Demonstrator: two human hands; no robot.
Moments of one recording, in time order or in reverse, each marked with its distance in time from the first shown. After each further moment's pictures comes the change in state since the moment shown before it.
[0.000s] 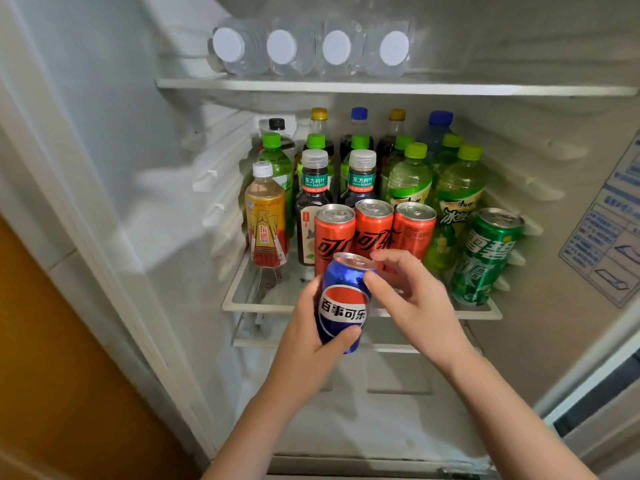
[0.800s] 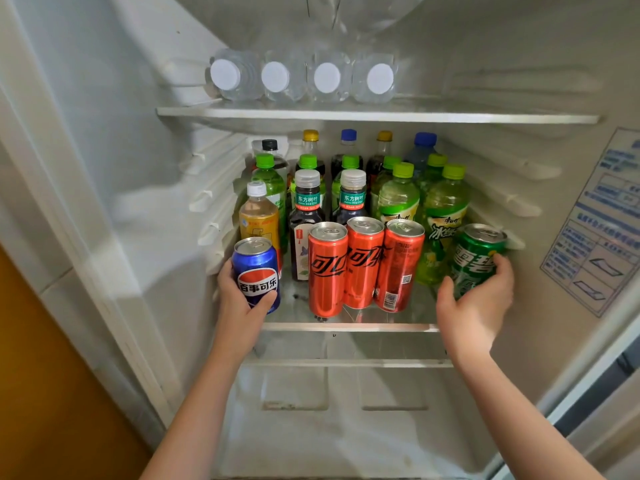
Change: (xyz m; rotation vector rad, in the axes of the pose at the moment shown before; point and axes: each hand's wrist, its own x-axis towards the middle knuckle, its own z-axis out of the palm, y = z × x) left_hand 0.065 -0.047 -0.072 0.172 0.366 -0.015; right_hand 0.018 0.049 -0.051 -0.459 0.815 0.111
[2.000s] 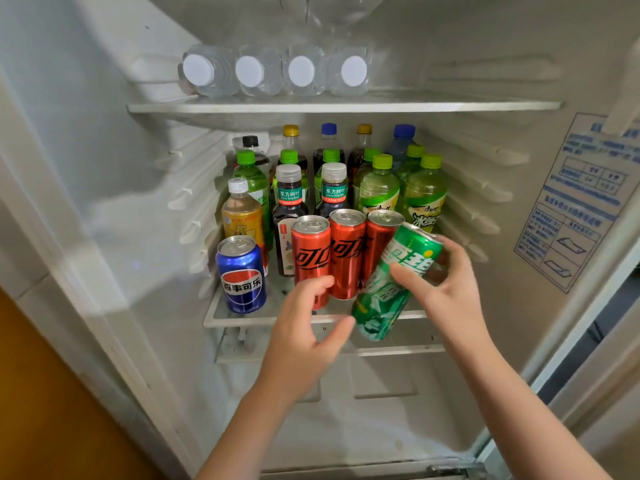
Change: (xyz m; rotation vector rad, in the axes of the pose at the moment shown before) left_hand -0.077 0.079 0.041 0.105 -0.317 0.260; right_hand -0.017 -0.050 -0.034 0.415 -0.443 0.139
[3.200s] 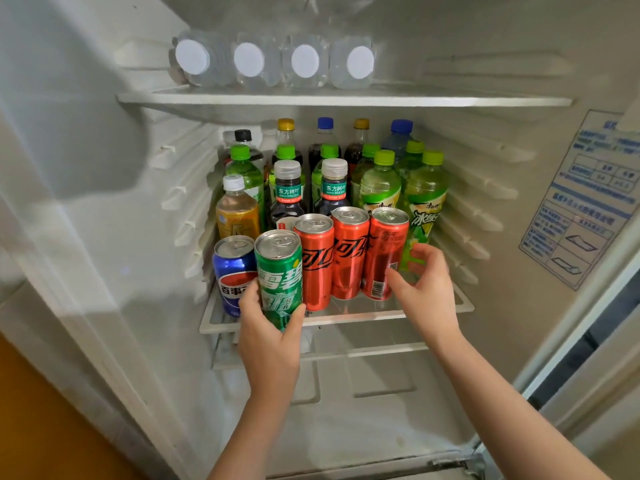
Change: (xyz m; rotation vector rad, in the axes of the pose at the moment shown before) left_hand 0.002 -0.055 0.002 -0.056 0.455 -0.255; right_hand 0.015 0.038 0.031 -0.346 0.072 0.023
